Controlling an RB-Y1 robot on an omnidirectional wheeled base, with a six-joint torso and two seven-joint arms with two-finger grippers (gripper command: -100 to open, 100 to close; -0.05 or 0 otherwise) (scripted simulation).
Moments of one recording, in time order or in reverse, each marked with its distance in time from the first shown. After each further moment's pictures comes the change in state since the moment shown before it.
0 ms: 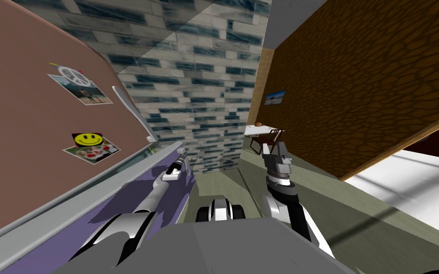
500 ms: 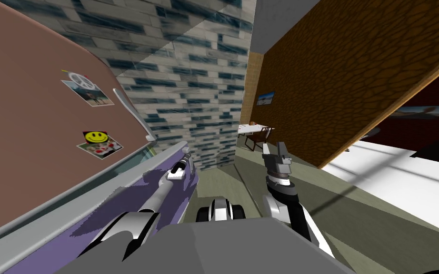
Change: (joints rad) left arm -0.004 -0.035 -0.061 -0.044 -0.009 0.018 -0.003; right arm 0.000 0.000 0.000 0.000 0.000 0.000 0.000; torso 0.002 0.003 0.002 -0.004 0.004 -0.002
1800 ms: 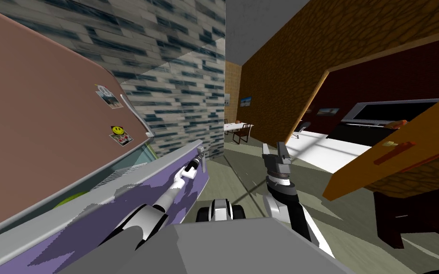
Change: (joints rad) left arm -0.038 -0.087 -0.232 -0.087 -0.005 0.036 0.003; right arm 0.000 0.000 0.000 0.000 0.000 0.000 0.000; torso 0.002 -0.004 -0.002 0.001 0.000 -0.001
